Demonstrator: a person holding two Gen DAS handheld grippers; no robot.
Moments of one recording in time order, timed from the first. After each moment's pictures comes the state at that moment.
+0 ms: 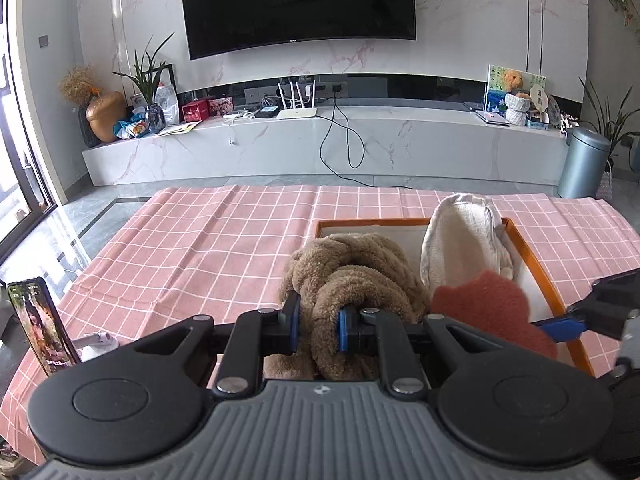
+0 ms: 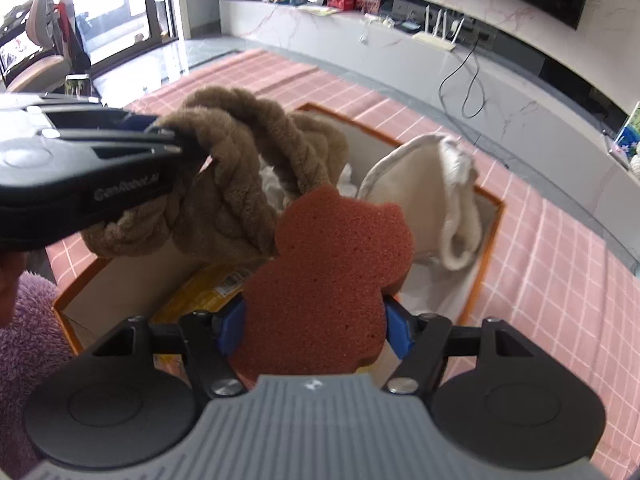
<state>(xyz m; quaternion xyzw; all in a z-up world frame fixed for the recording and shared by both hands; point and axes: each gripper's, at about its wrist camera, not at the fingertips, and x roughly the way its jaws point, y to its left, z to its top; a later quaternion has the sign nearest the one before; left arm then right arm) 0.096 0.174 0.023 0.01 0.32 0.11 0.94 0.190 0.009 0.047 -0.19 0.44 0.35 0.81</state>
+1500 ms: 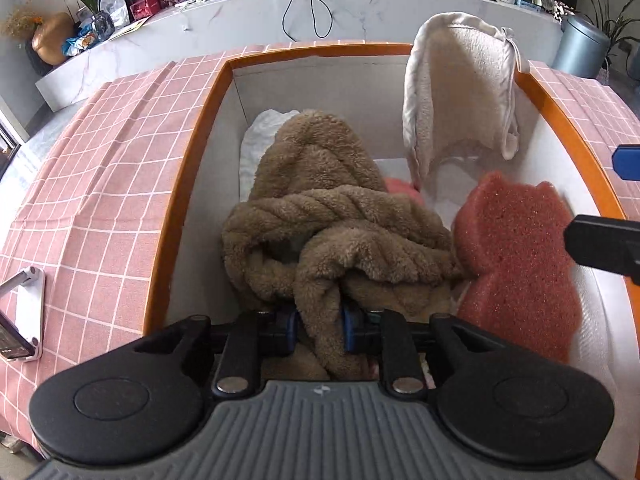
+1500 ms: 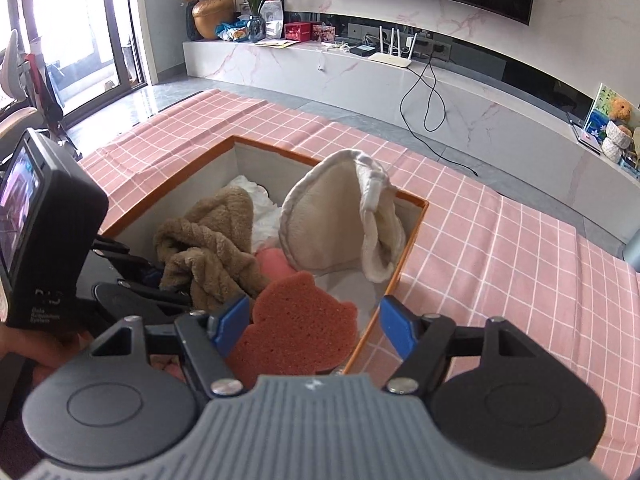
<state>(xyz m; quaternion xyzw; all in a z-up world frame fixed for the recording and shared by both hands) 0.152 0.158 -0.059 0.02 0.51 0.07 0.86 0.220 -0.048 0.056 -0.12 0.40 0.32 0.85</state>
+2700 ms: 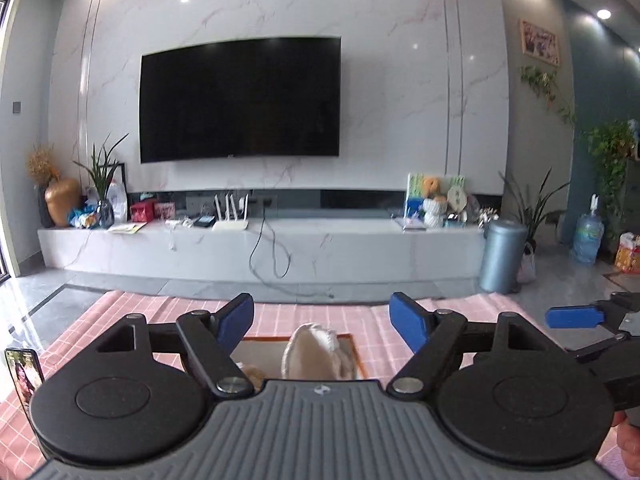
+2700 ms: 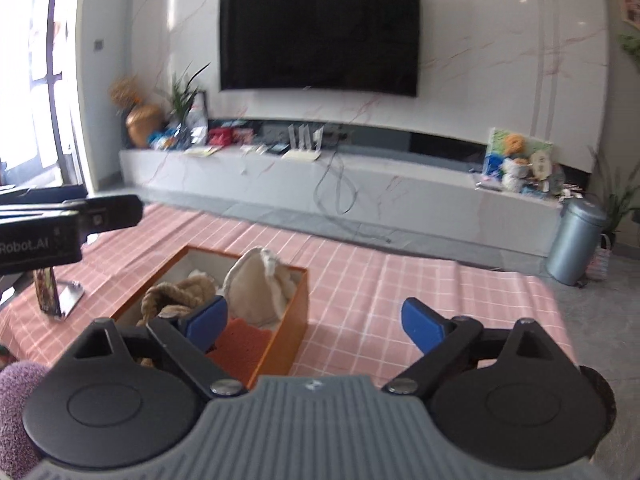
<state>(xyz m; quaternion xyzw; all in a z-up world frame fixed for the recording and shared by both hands) 0.004 0.068 0.132 0.00 0.16 0.01 0.99 0.095 -0.180 0.166 -0.04 0.25 0.19 0.95</state>
